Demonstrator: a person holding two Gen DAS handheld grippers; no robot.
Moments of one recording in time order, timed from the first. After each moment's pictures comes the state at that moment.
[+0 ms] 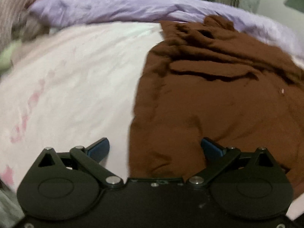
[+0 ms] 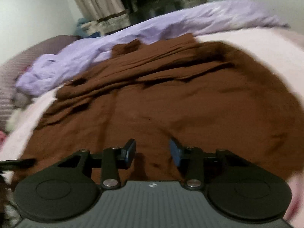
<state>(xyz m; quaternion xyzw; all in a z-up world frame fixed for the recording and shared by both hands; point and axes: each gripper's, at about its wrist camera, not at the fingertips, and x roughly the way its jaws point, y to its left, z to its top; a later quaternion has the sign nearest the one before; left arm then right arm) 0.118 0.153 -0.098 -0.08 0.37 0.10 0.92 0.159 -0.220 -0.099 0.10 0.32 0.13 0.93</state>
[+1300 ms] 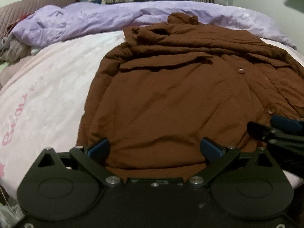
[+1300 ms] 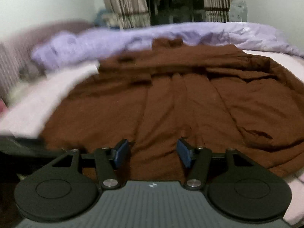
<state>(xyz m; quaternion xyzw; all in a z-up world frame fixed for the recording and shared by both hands) 0.099 0.070 -0.091 0.00 0.36 0.05 0.93 0.112 -0.078 -0.111 -0.01 0.30 0.14 0.94</state>
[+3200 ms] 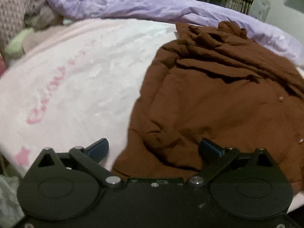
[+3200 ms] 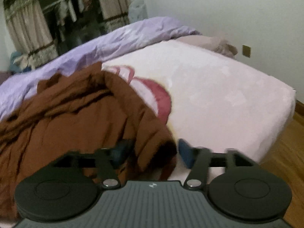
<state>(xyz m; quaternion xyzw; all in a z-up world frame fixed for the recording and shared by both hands) 0.107 0.162 -0.087 -0.11 0.38 0.11 0.91 0.087 -0.294 -0.091 0.16 0.27 -0.11 0.94</state>
